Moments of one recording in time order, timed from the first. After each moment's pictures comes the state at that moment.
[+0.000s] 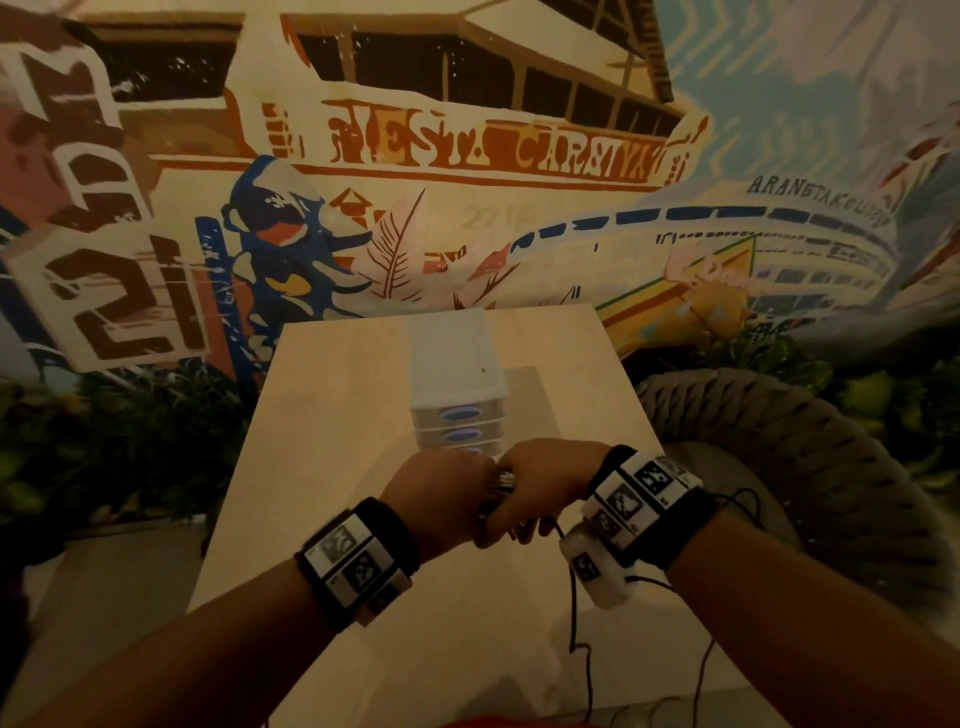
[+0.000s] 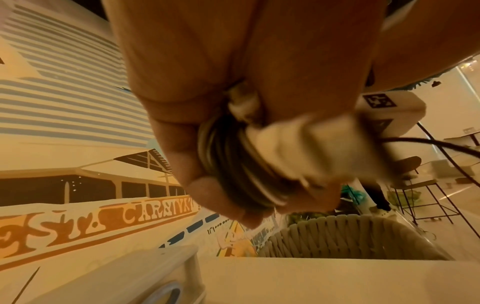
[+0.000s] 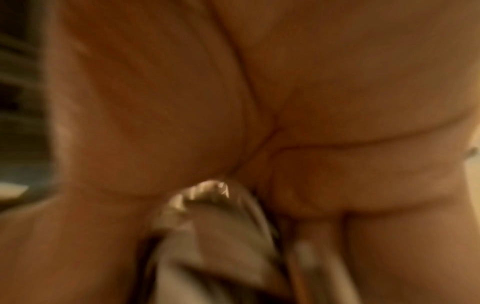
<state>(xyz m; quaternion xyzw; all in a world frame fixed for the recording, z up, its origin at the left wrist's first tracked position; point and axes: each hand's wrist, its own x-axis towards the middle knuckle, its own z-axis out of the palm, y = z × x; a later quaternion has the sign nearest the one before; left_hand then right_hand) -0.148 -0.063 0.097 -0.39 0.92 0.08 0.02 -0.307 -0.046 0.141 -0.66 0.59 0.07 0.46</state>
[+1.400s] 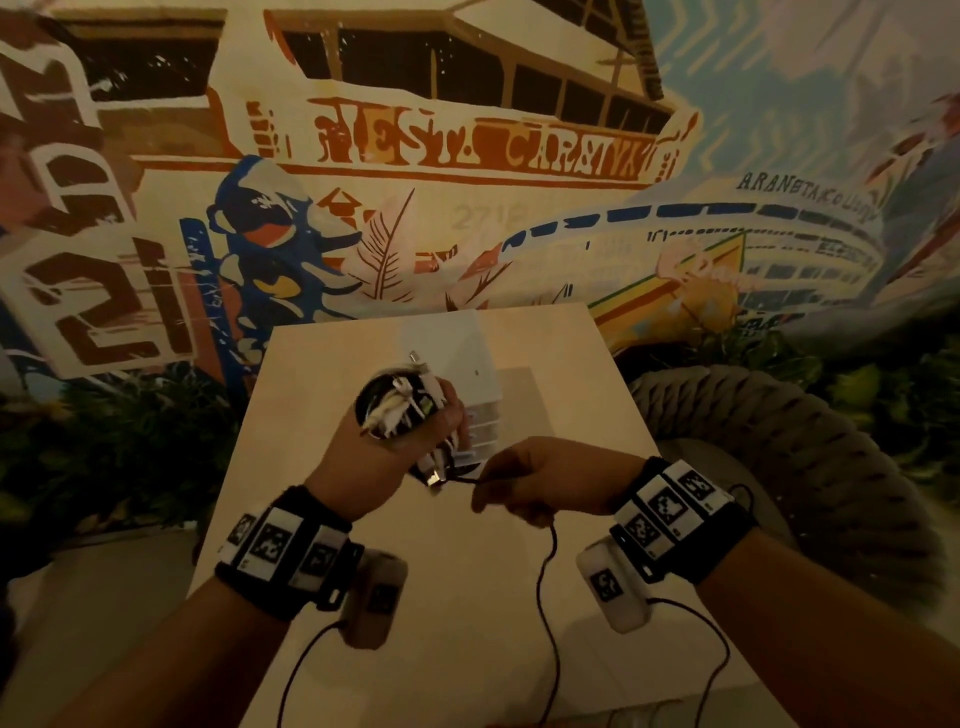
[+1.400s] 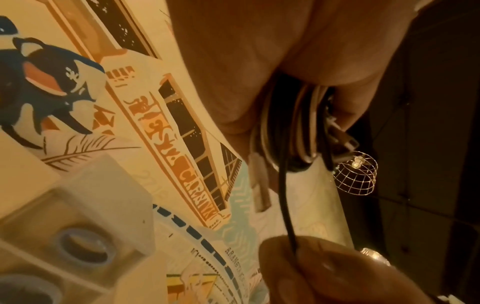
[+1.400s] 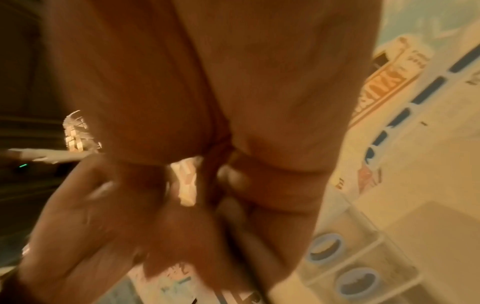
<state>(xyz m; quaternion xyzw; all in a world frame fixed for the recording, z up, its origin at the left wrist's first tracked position) -0.115 -0.079 0.147 -0.26 0.66 0.54 -0.44 -0.331 -0.038 0.138 -0.63 0.49 -0.12 0.59</state>
